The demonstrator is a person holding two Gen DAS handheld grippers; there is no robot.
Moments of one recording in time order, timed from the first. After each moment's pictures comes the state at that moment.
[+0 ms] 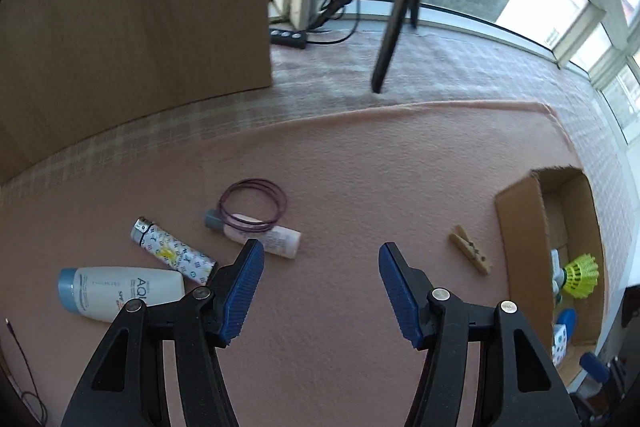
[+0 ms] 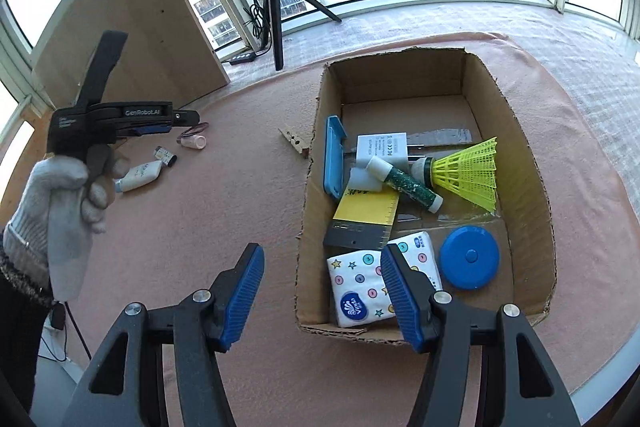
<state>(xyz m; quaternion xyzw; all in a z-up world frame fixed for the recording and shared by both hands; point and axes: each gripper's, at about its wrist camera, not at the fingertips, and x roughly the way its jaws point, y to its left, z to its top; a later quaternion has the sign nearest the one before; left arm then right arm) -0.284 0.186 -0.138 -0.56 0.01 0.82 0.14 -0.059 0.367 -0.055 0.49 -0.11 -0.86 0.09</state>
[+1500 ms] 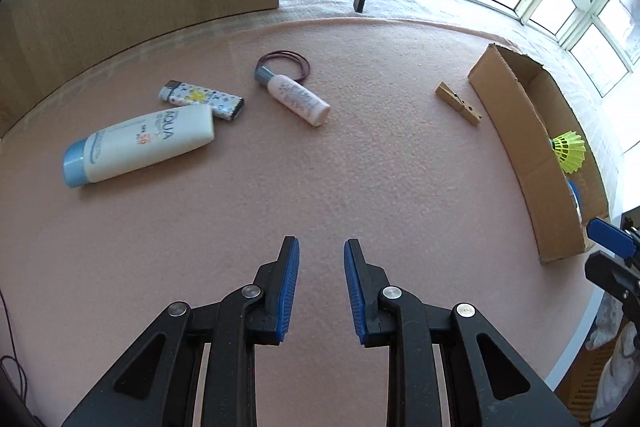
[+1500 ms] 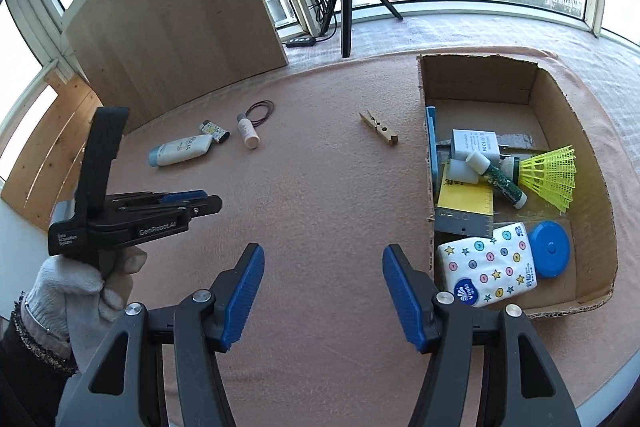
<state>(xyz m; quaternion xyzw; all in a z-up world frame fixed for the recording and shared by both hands) -0.144 0.106 -0.150 -0.55 0.04 0.81 0.20 -0.041 0.286 -0.050 0.49 -0.08 -0.86 0.13</state>
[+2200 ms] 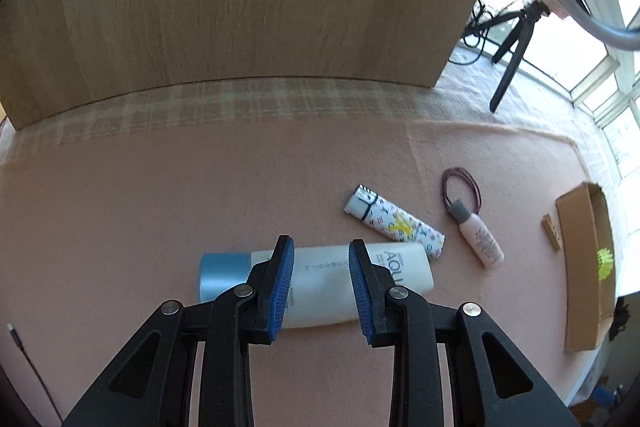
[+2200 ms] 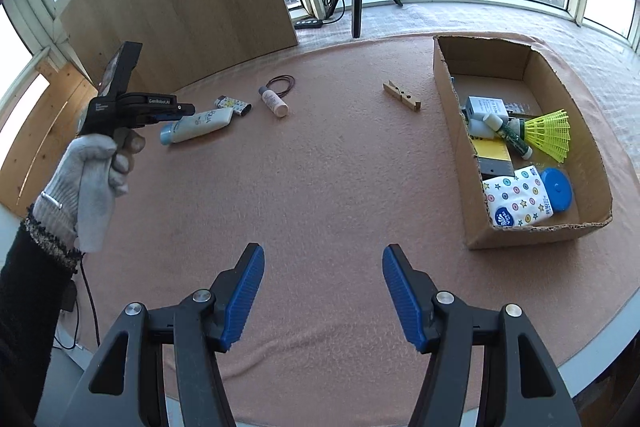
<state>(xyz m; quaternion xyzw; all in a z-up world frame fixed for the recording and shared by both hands) -0.308 -0.023 -0.169 -0.55 -0.06 0.82 0.14 0.008 0.231 -0.033 0.51 -0.08 -0.85 0.09</state>
